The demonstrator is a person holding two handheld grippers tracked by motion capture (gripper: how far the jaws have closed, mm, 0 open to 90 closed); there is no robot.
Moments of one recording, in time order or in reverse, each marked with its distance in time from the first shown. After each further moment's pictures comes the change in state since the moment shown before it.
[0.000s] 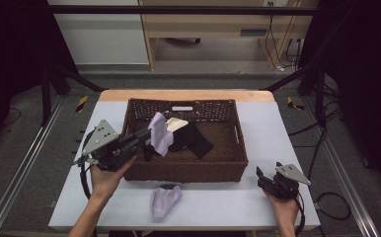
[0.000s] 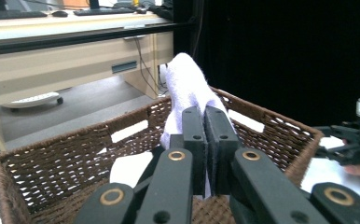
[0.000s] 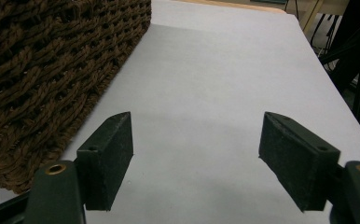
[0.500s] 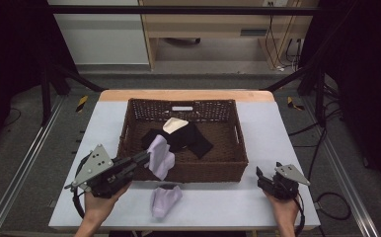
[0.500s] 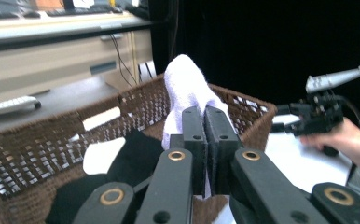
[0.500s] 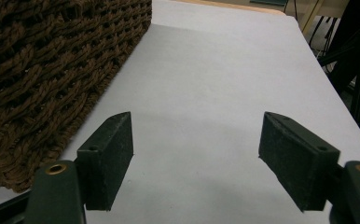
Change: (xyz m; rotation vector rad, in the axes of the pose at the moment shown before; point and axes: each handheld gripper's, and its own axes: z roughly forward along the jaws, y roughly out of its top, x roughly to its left) left arm -0.028 -0.026 -0.030 0.007 -0.082 0.028; right arm 0.001 0.000 0.000 -0.003 -0.006 -0.014
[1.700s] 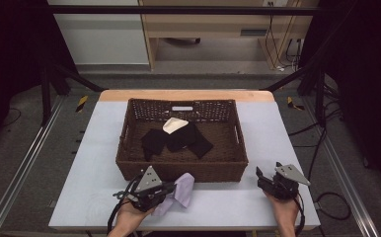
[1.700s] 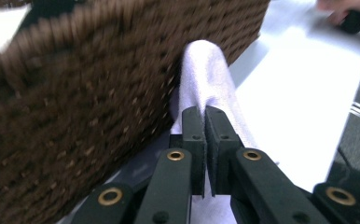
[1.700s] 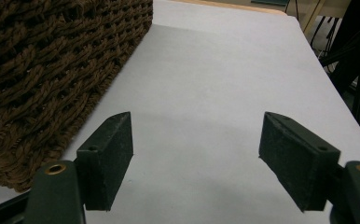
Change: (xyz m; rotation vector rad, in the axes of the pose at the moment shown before) left arm -0.023 -0.096 0.081 0.404 -0.087 -0.019; right arm 0.000 0.000 0.000 0.000 0.006 0.005
